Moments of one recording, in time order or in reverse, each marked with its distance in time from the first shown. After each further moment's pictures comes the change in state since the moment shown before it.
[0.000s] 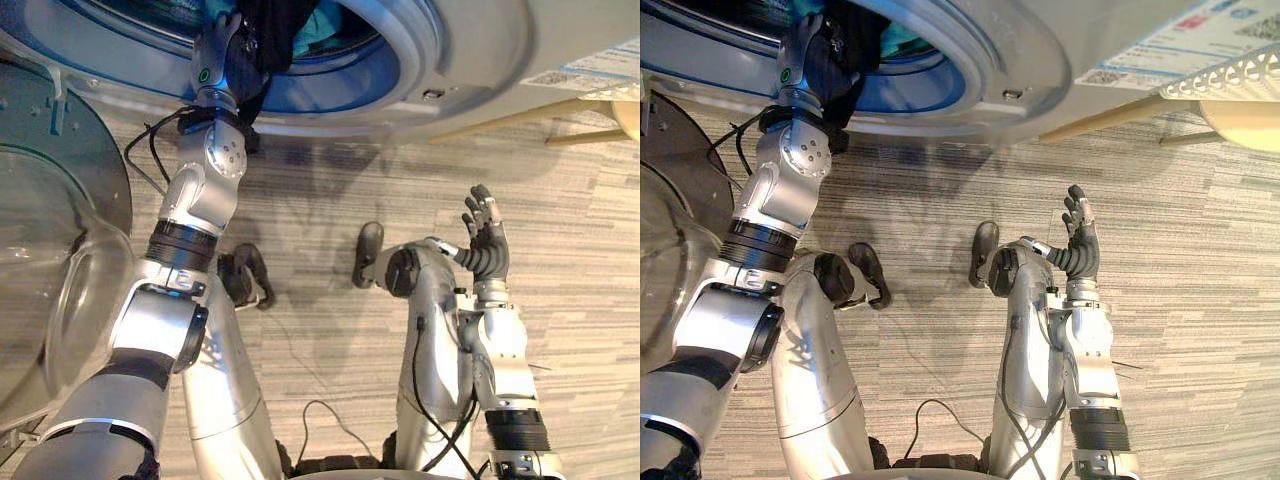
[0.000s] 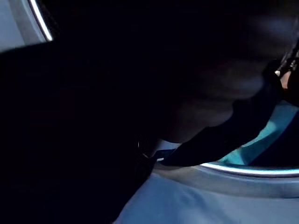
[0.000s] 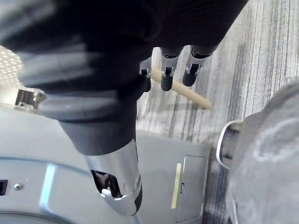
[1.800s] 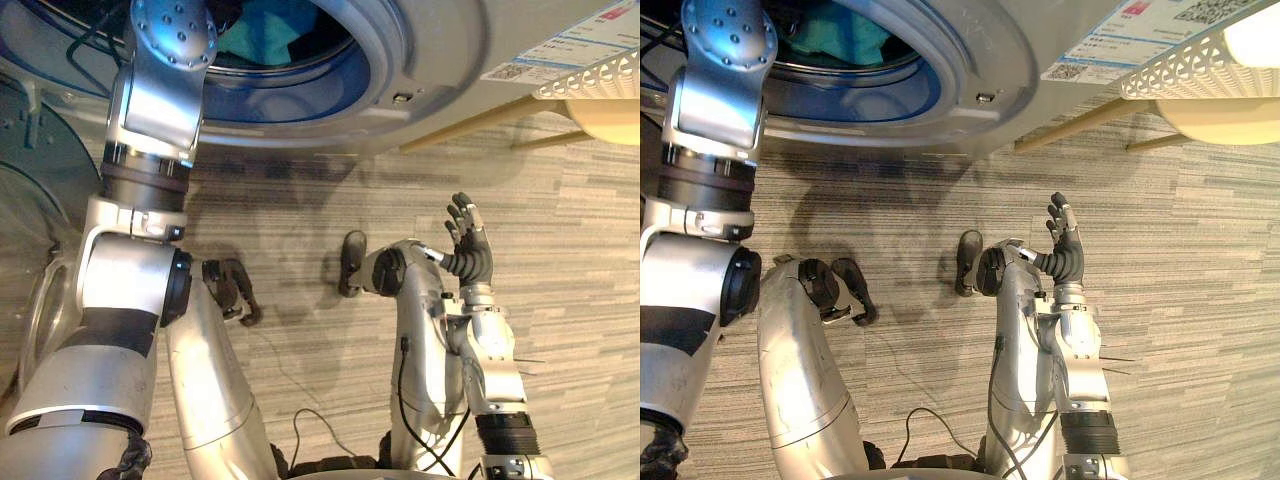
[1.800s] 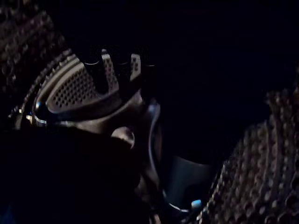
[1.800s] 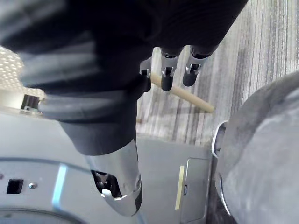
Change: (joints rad) left arm -0.061 0.055 0.189 -0.227 -0.339 -0.040 0.144; right arm 0.034 0.045 0.069 -0.019 -0.022 0.035 0.018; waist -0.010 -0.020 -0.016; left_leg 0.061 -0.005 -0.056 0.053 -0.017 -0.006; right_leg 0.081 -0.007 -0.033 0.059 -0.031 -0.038
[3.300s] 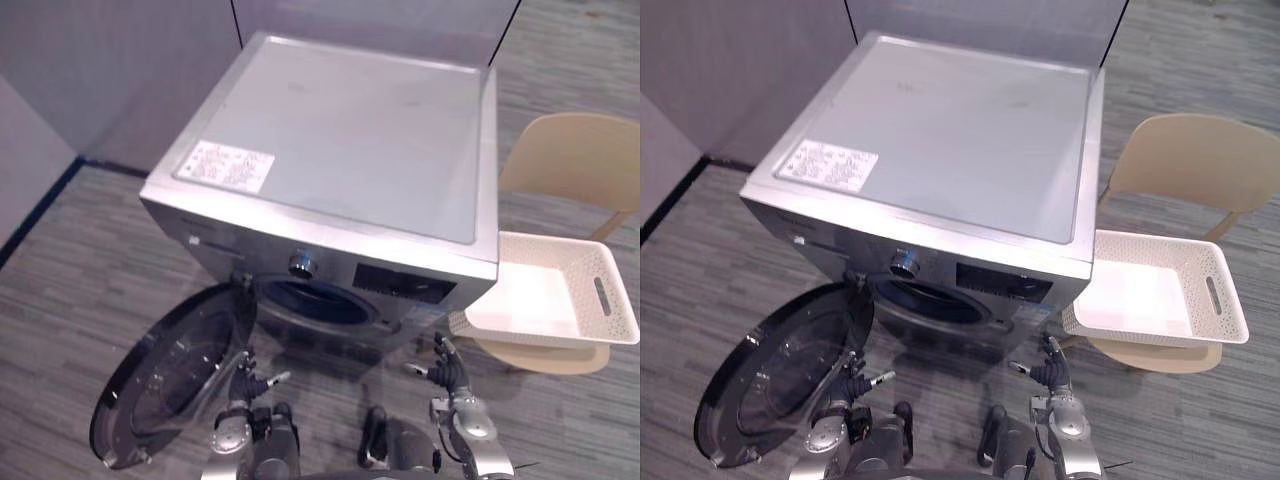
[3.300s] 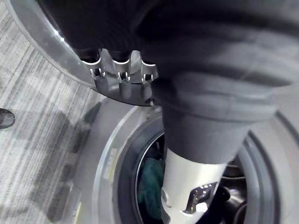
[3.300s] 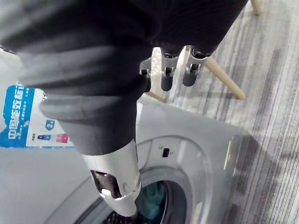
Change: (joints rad) left arm 1.276 -0.479 0.056 0.451 -0.233 -0.188 -0.283; right arm 0.174 0.019 -0.048 0.650 -0.089 0.054 -0.036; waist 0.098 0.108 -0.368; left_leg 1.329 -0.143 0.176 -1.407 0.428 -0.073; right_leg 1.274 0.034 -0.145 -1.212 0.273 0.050
